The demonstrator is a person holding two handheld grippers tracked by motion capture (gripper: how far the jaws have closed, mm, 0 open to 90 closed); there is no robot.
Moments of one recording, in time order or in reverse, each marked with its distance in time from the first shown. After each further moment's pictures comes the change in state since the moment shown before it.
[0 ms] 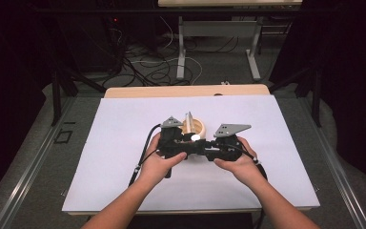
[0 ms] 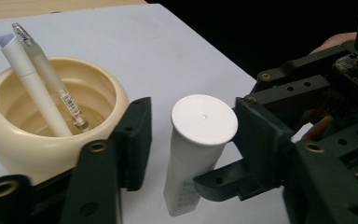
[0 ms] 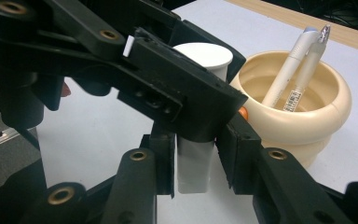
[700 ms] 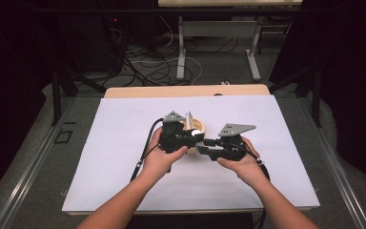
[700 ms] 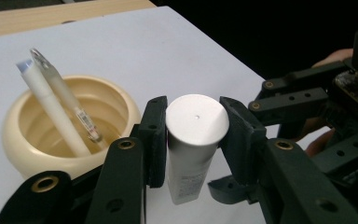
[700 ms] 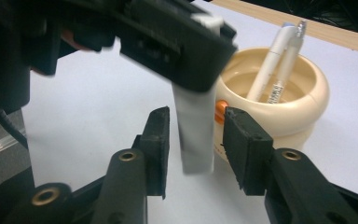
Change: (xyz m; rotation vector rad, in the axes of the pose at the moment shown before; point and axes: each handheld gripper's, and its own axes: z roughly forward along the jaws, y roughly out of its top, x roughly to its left) left arm 0.002 0.019 0.002 0.018 0.045 0.056; right arm -0.011 -0.009 -0.005 -0.026 -0.027 0.028
